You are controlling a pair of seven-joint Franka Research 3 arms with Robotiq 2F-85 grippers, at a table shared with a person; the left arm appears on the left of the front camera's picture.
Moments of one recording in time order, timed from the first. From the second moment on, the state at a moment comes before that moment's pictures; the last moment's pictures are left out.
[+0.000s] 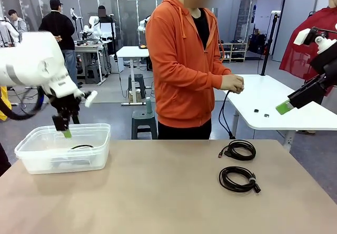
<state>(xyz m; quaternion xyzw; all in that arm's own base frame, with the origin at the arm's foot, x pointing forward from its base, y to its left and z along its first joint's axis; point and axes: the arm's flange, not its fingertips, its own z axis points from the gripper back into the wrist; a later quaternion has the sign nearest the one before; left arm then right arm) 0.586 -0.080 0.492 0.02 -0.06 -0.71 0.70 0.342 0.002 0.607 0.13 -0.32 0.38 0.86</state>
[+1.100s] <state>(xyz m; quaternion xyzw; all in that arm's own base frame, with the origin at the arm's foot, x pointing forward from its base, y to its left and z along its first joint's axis) 0.369 -0.116 0.596 -0.05 -0.14 -0.44 0.88 0.342 0.002 0.607 0.13 -0.32 0.38 0.86</state>
